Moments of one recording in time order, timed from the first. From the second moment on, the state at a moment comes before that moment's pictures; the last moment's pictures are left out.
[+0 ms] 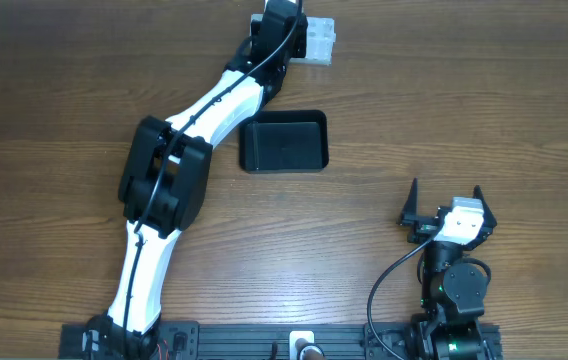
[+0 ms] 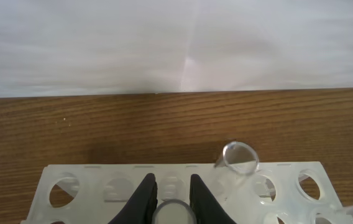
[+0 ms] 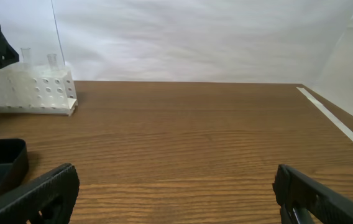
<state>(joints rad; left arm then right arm) -0.48 2.36 1.84 0.04 -0.28 -0.24 0.10 0.01 0.01 -0.04 0.27 -0.06</state>
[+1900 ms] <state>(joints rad) -0.60 2.14 1.87 -0.97 -0.23 -0.58 0.10 0.01 0.01 -0.04 0.27 -0.06</state>
